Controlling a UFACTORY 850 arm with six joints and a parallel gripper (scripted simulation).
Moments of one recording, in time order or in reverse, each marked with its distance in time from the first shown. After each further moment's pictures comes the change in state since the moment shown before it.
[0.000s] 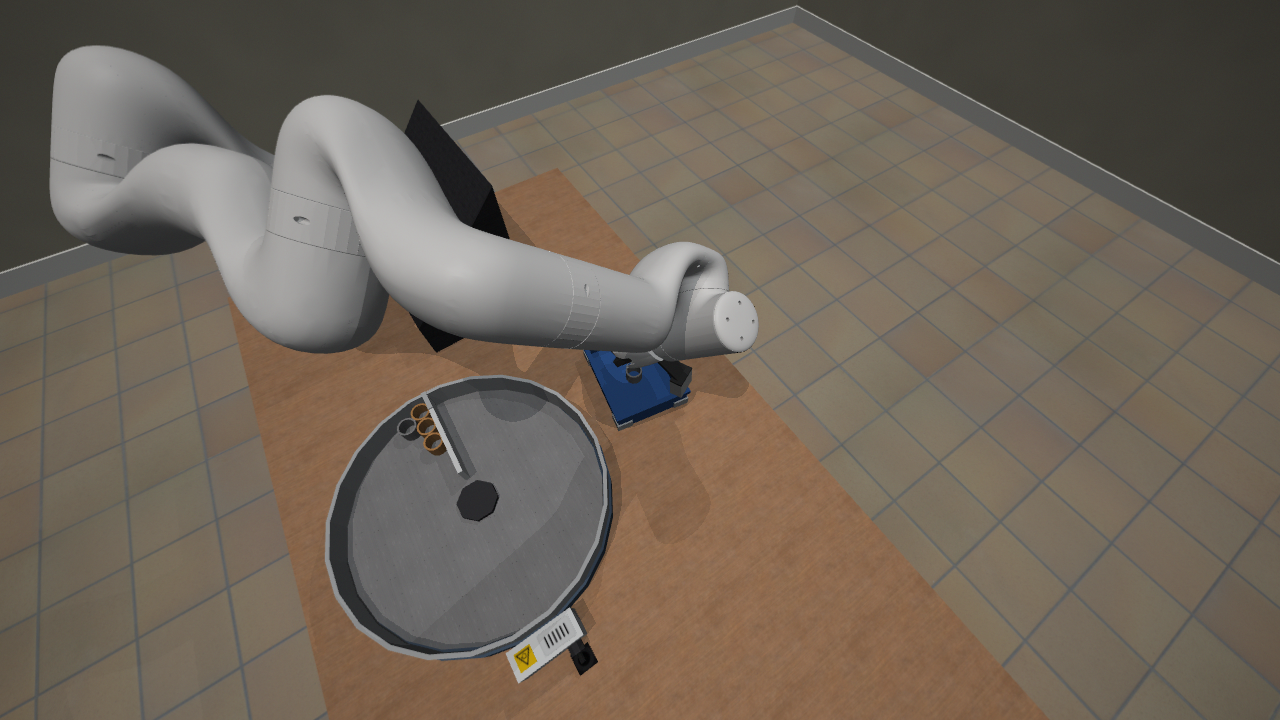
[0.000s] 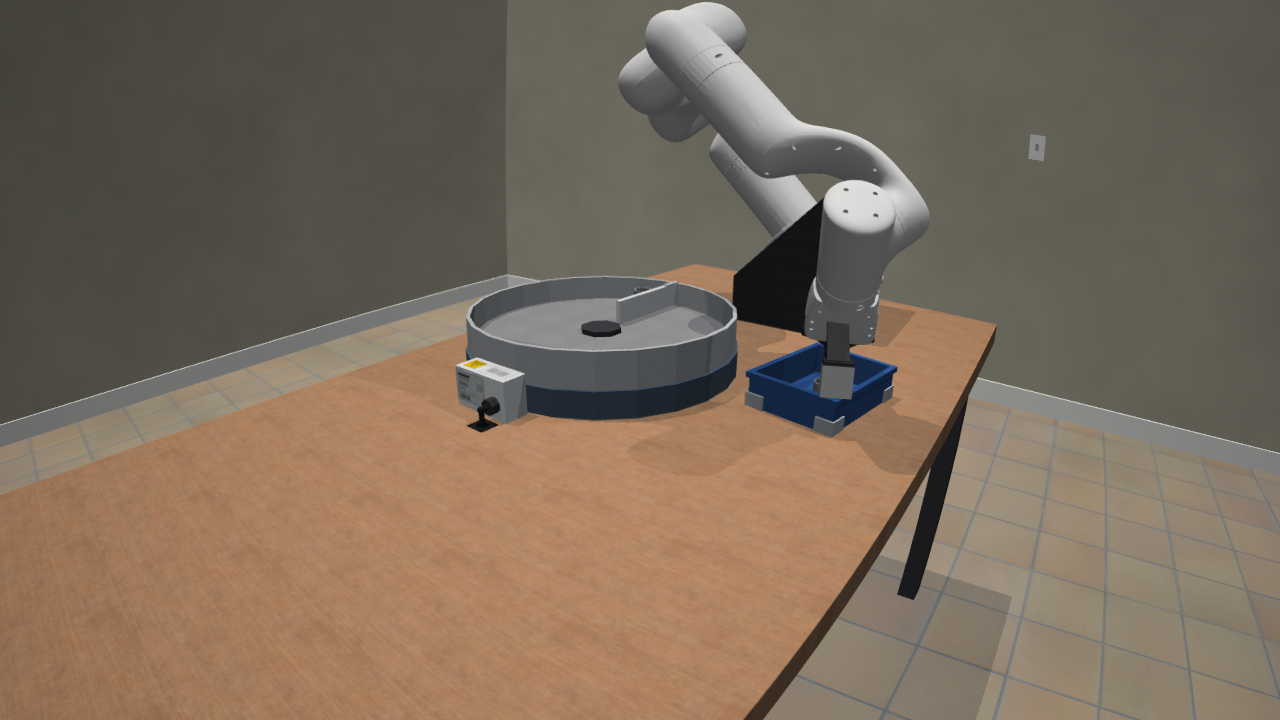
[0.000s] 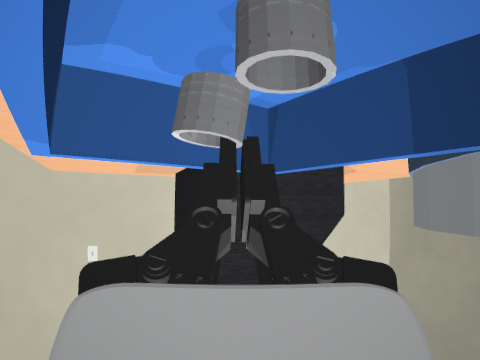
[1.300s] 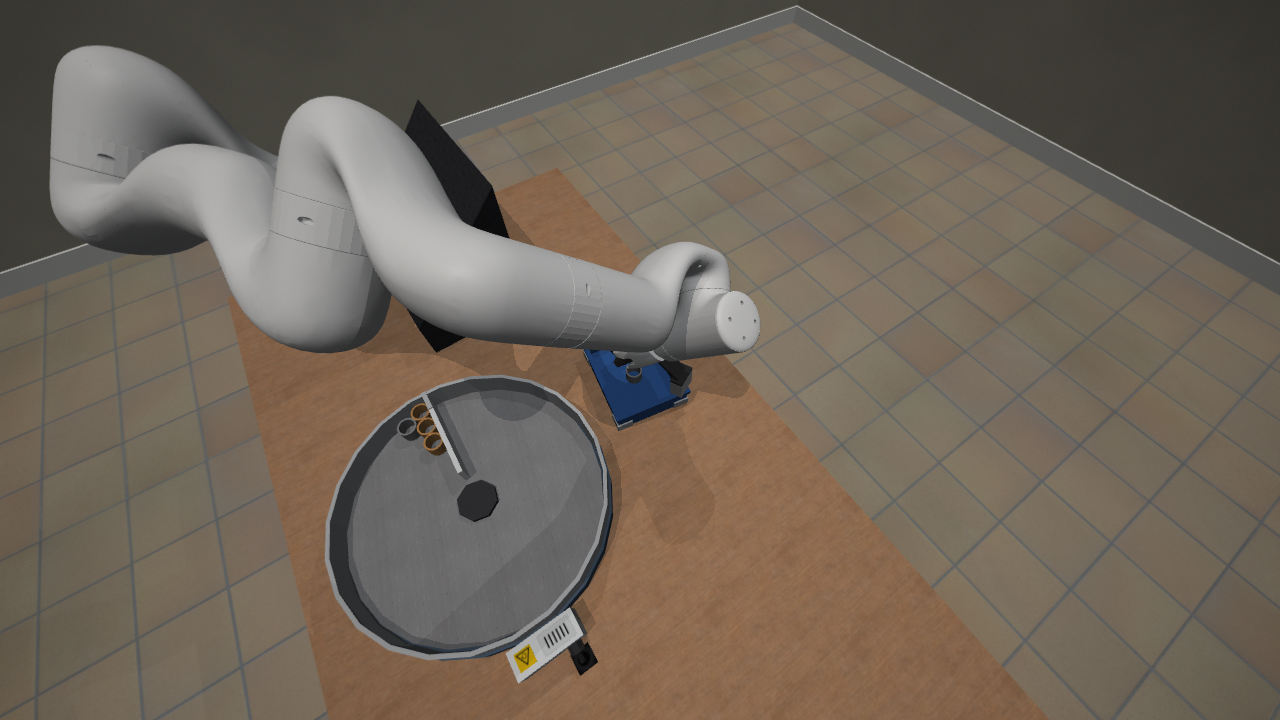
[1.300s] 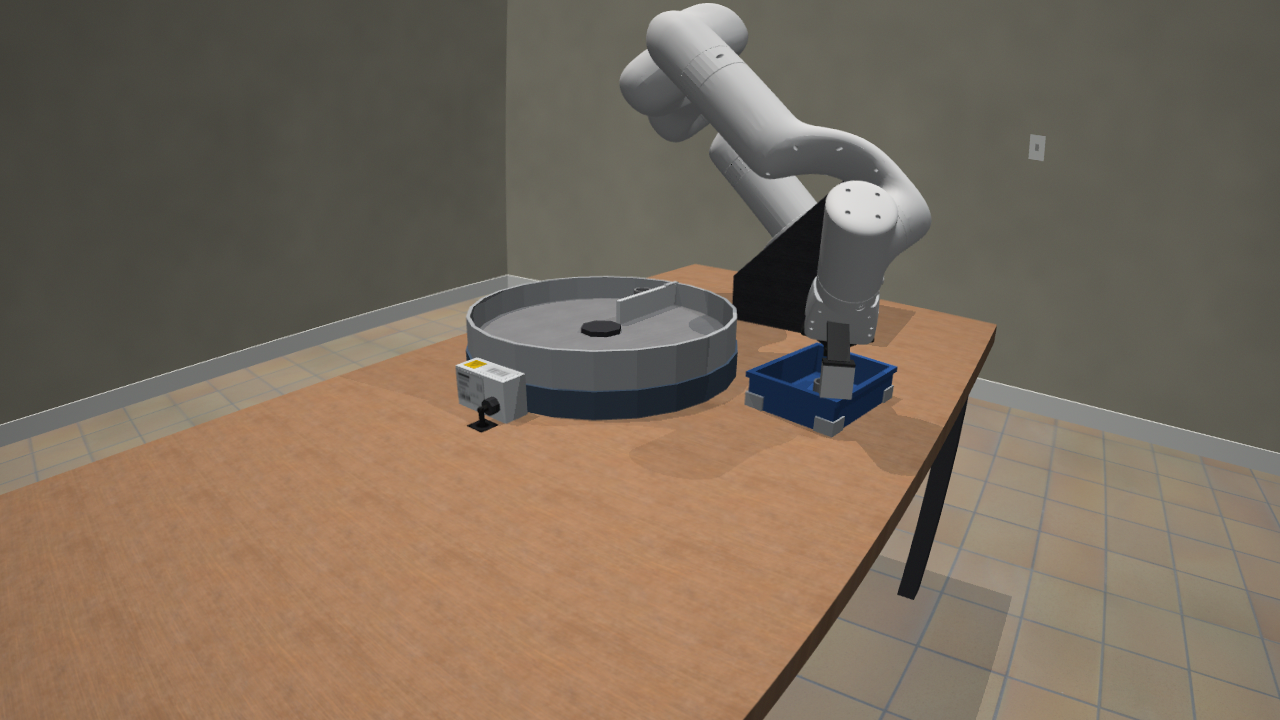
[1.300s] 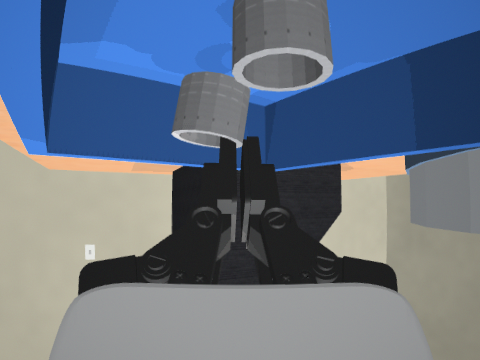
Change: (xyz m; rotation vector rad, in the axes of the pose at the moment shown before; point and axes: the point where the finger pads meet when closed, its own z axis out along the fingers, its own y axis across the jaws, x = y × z) arm 0.000 0.001 -0.001 -0.011 -0.008 -0.004
